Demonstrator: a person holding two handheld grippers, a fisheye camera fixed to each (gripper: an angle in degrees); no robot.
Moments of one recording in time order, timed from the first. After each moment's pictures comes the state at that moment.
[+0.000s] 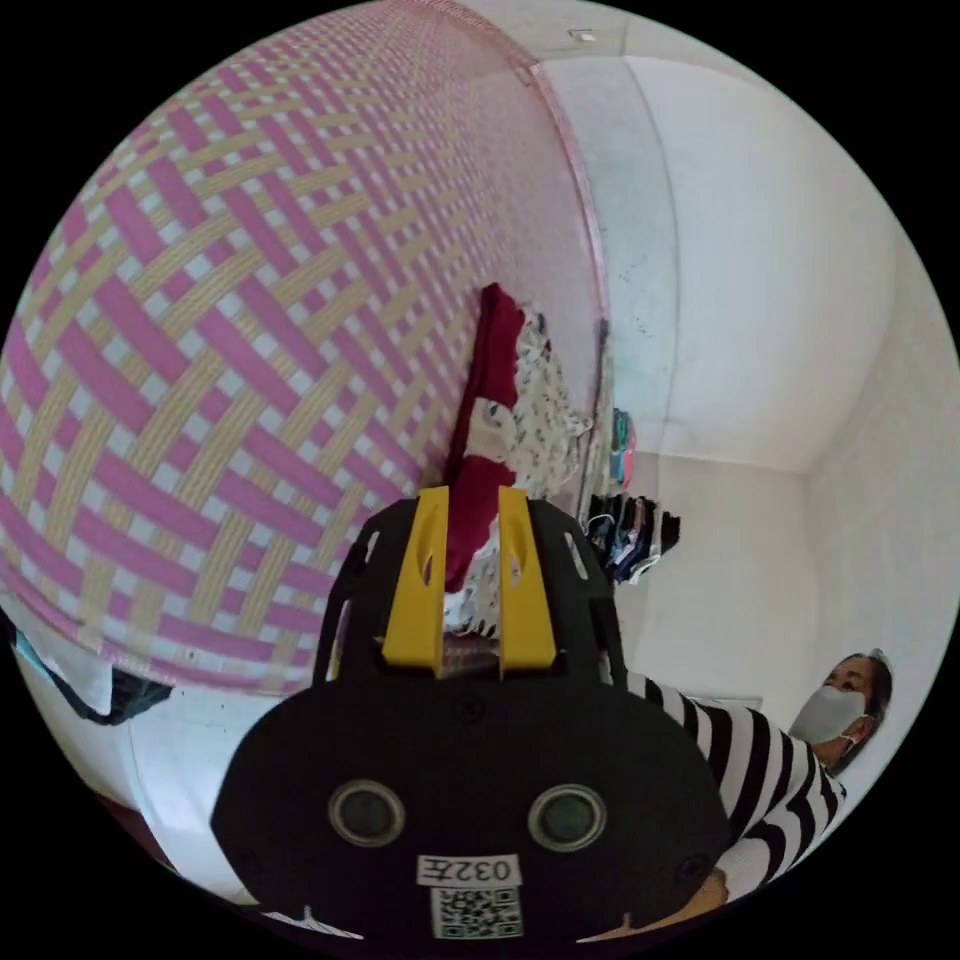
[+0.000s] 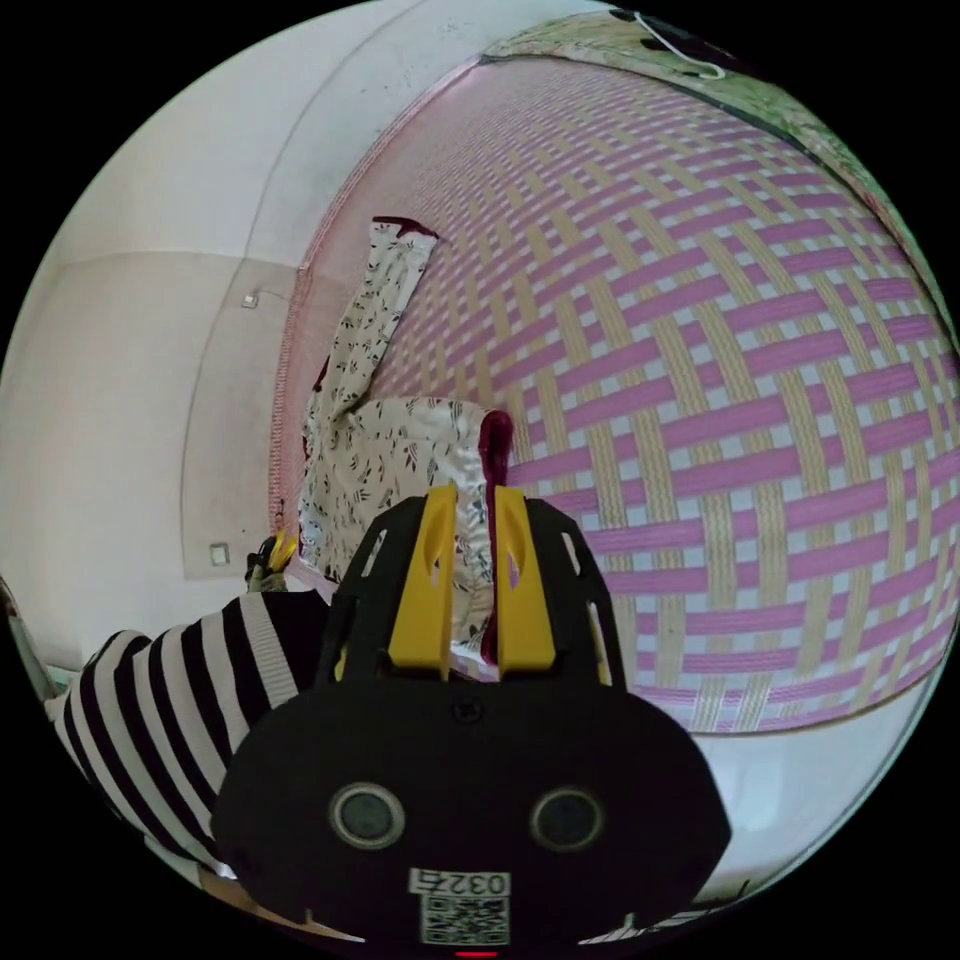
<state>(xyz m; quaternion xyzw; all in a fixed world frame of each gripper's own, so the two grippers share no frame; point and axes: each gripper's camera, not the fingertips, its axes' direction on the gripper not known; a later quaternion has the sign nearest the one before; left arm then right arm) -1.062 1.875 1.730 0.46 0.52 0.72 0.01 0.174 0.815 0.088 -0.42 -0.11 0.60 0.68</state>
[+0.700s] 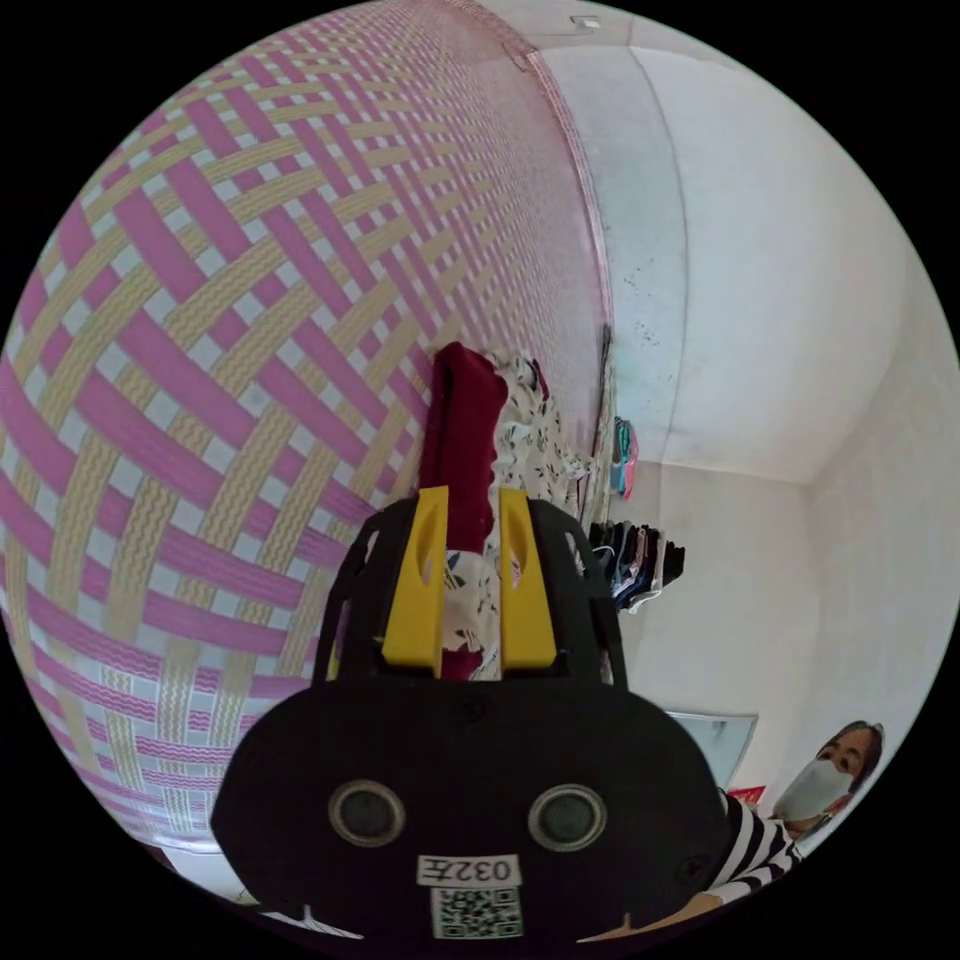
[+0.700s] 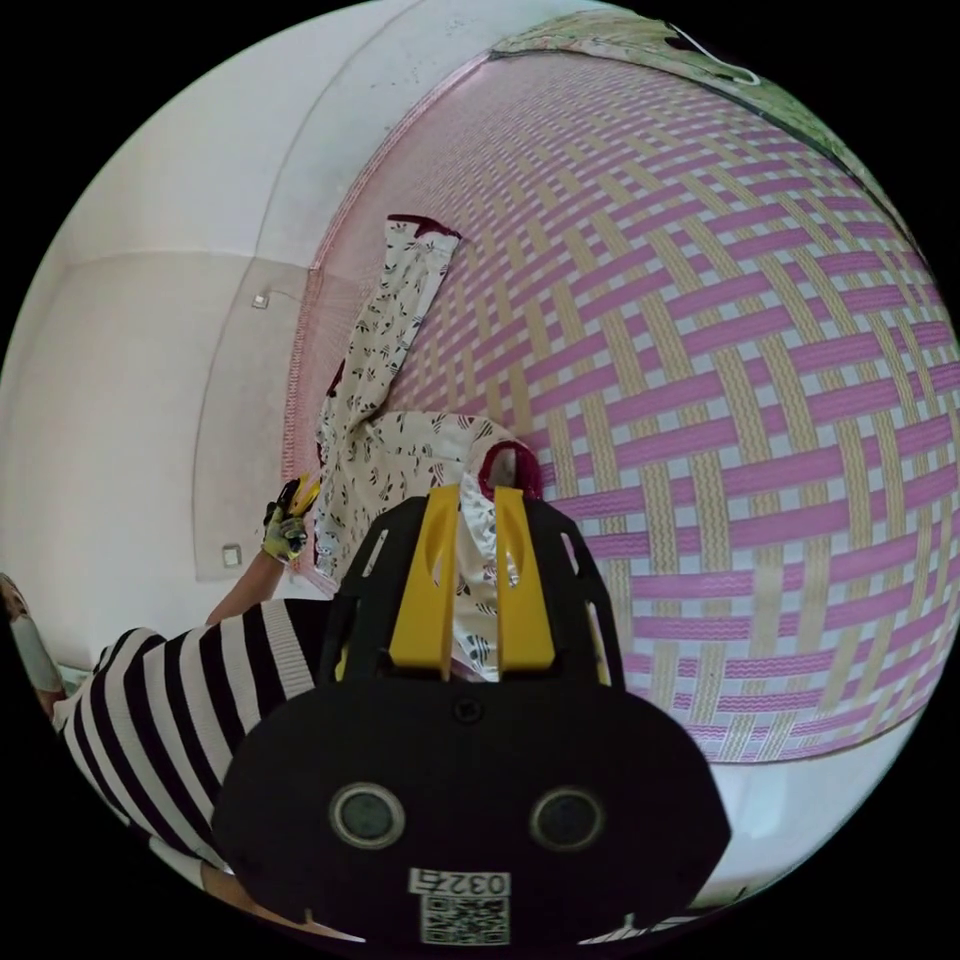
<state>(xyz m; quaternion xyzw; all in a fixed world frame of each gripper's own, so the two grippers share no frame) -1.101 2.018 1.678 0.46 0.51 0.72 0.01 0.167 0.795 0.115 -0.41 -0.13 0.60 0.67</state>
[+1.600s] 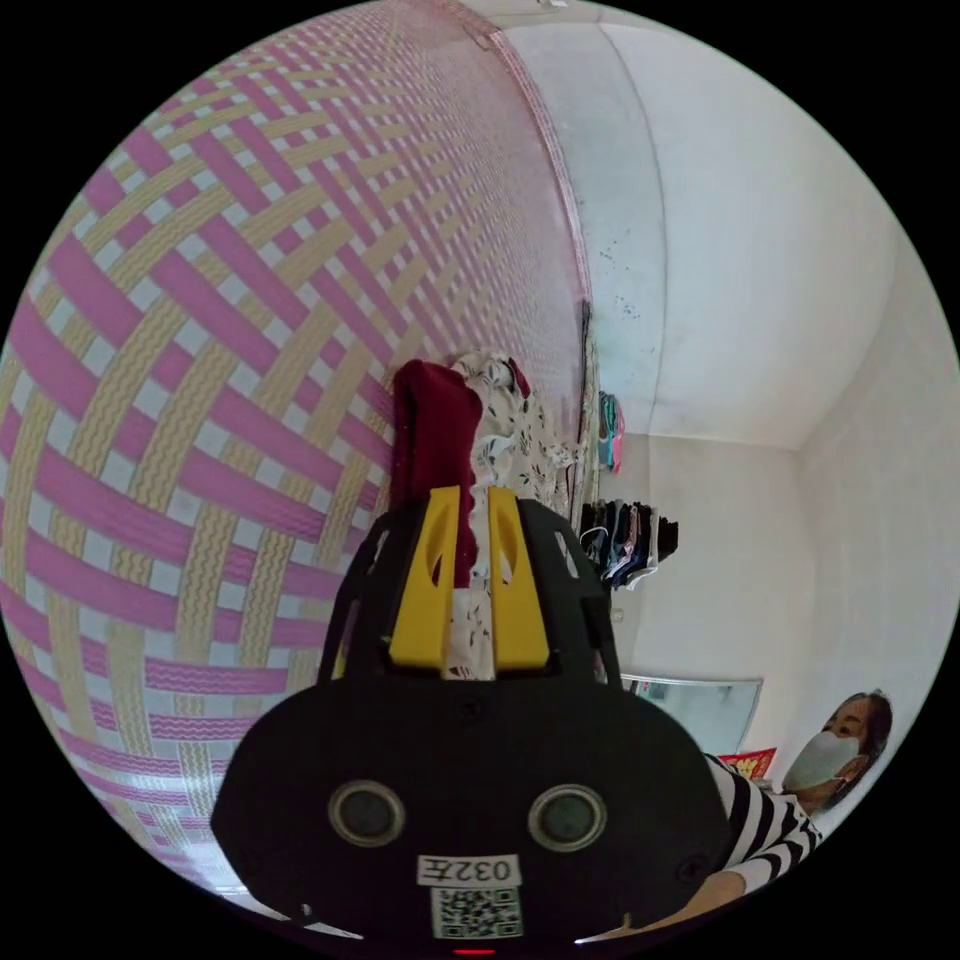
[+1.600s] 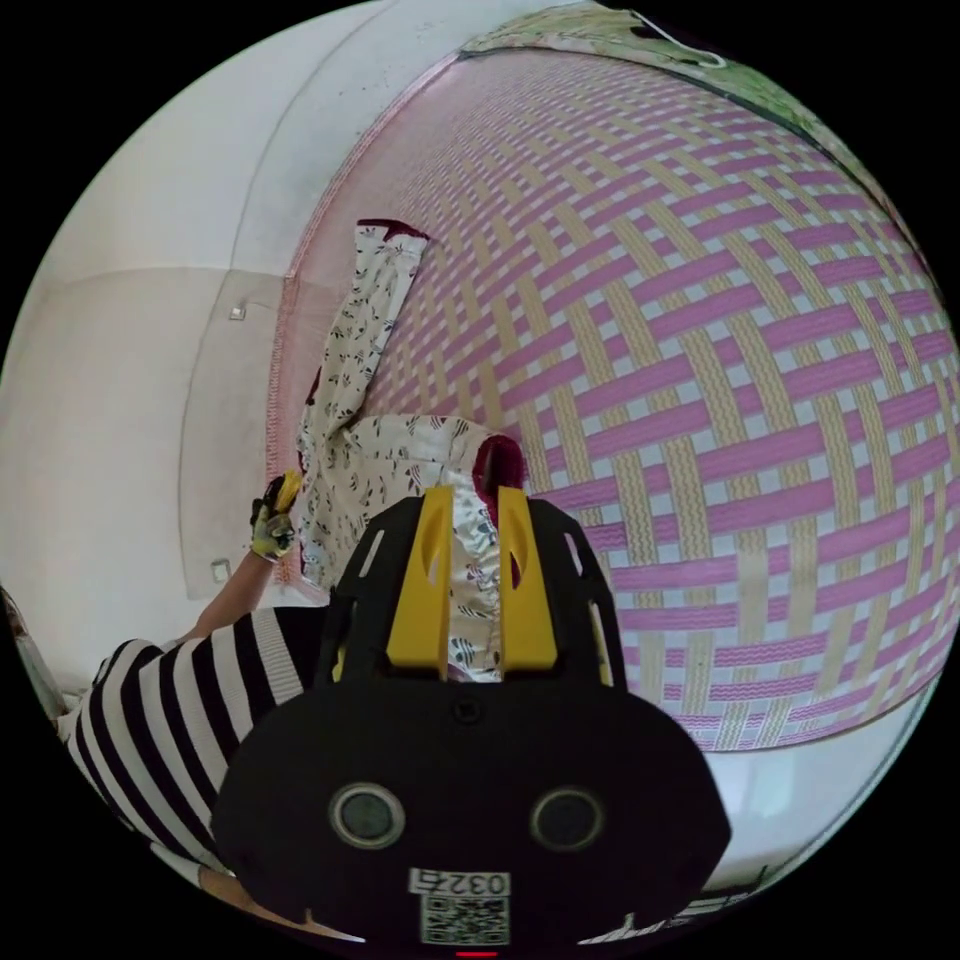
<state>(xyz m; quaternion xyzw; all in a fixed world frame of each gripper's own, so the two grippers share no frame) -1.154 2.039 1.698 0.47 0.47 0.75 -0.02 0.173 0.783 0.075 -0.42 -0.10 0.62 0.66</state>
